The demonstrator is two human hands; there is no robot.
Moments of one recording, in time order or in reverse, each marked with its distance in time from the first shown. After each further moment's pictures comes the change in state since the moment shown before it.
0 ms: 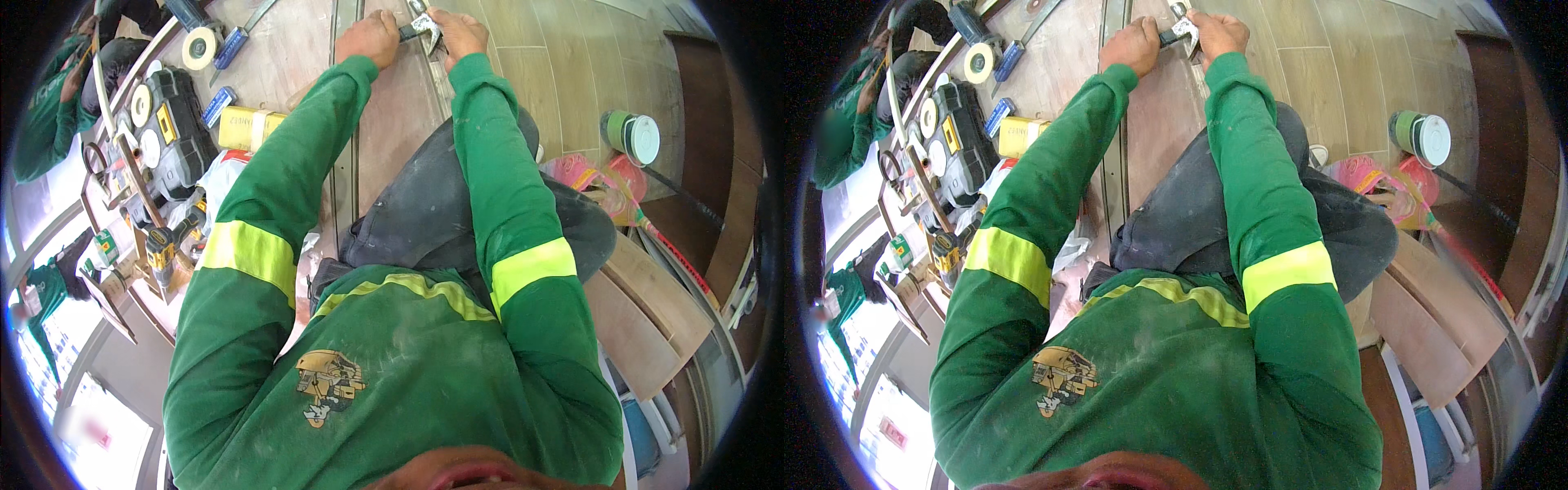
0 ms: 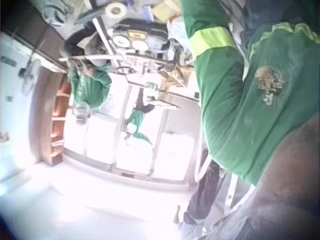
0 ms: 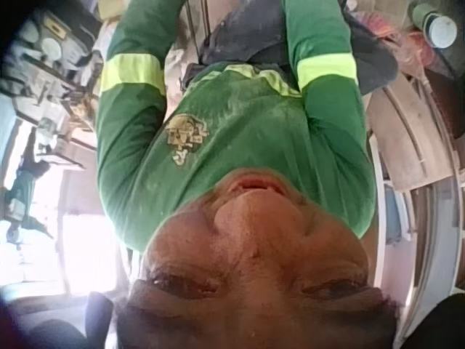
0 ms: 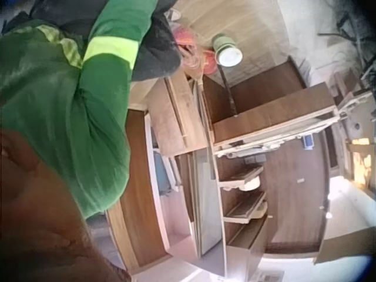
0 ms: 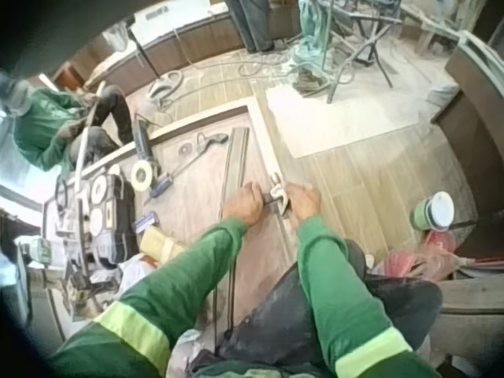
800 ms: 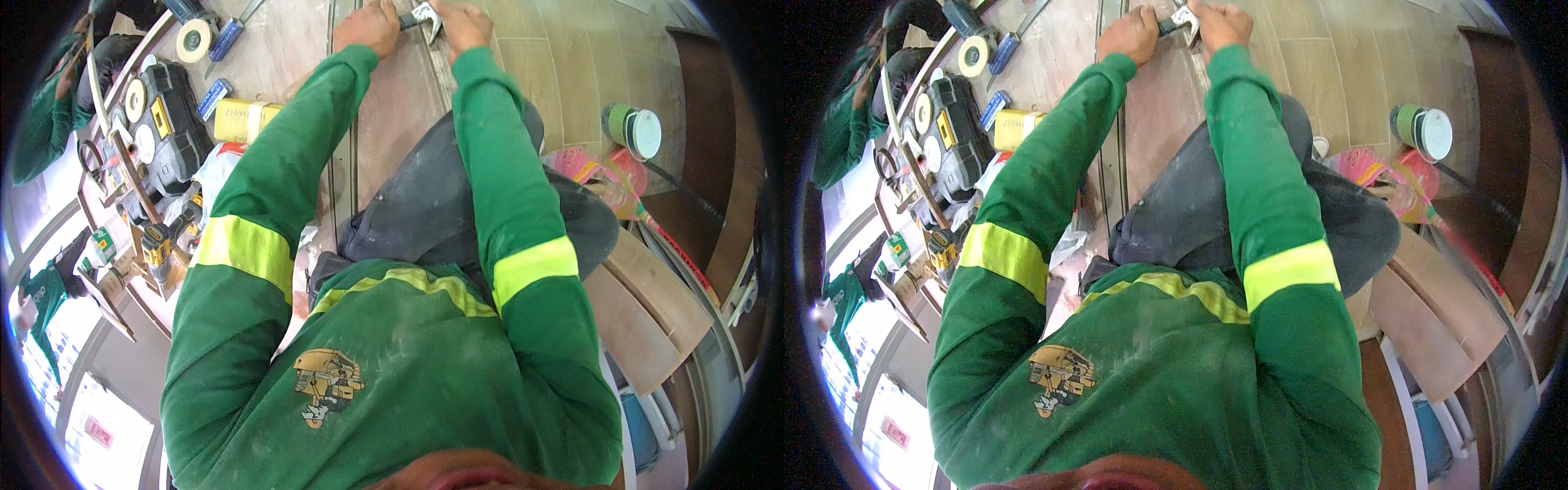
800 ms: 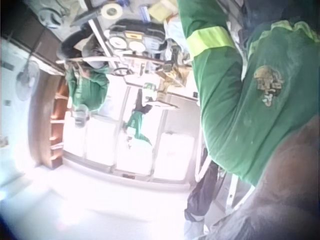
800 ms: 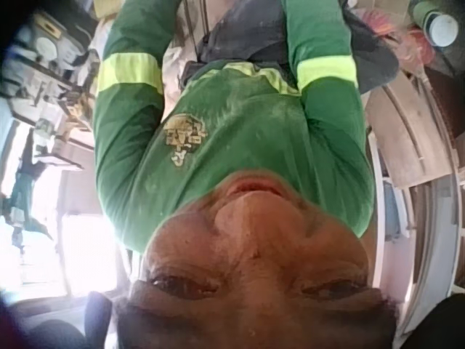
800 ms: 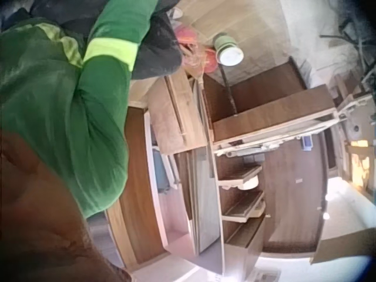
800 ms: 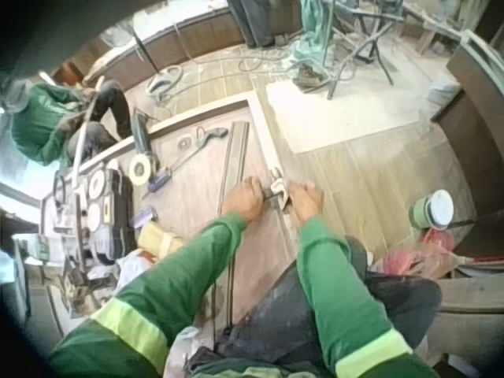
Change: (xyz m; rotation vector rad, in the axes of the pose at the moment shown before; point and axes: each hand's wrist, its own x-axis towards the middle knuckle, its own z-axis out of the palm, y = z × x) left_hand 0.002 0.004 -0.002 0.033 0.032 -0.009; right_hand 0.025 0.030 -0.001 0.074 -0.042 -0.102
